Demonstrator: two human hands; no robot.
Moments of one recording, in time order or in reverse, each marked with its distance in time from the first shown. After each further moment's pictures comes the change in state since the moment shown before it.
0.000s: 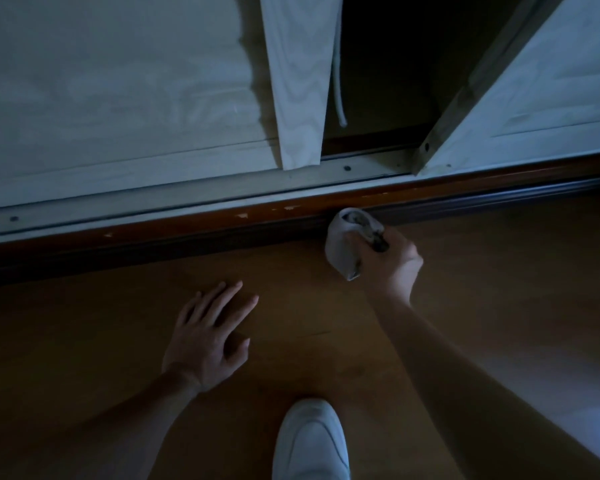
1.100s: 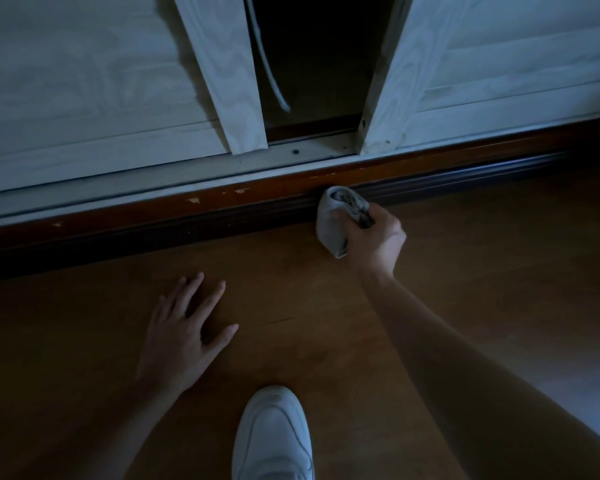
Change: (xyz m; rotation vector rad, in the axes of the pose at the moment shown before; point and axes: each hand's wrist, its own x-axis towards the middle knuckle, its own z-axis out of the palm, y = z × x) left_hand 0.001 0.041 0.002 -0.101 -0.009 -0.208; right_hand 0.024 0.032 -0.028 0.072 0.045 -0.039
